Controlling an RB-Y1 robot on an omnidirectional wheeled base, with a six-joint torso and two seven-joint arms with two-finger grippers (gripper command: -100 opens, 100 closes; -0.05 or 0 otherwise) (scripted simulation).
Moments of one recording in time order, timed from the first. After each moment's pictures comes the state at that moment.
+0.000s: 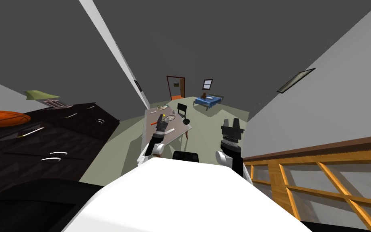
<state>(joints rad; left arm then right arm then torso) 0.41 0.17 -0.10 -2.08 0.08 -0.43 0.13 0.51 -0.02 -0.05 -2.24 -0.03 -0.59 -0.09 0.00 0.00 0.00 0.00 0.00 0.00</state>
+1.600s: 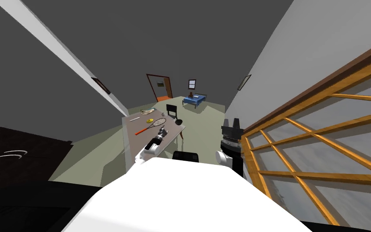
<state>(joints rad) 0.34 0.39 -0.10 -1.68 0.42 -0.07 0.32 0.51 -0.02 -0.05 -2.24 -0.03 -0.59 -0.09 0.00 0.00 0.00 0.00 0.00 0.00</state>
